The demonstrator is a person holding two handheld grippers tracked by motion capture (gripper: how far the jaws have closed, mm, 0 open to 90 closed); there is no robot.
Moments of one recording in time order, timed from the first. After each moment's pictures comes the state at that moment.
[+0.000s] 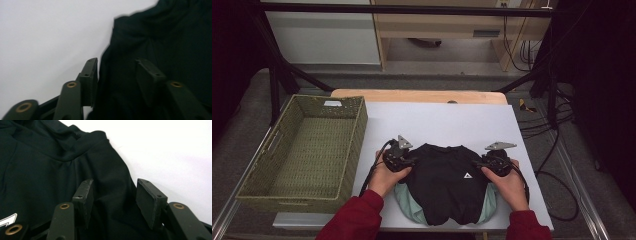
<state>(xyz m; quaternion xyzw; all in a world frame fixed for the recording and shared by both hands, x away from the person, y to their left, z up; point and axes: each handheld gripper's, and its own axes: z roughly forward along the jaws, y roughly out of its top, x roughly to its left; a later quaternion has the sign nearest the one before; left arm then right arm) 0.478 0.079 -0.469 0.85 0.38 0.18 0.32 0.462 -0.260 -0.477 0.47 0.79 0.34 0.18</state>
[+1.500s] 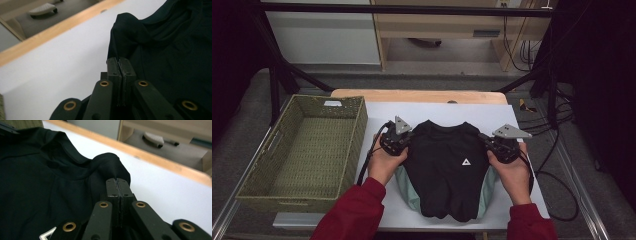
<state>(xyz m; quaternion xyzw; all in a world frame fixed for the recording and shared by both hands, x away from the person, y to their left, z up) 0.483 0.080 -0.385 0.81 0.35 0.26 0.39 0.451 -0.250 -0.389 0.40 0.75 0.44 0.29</state>
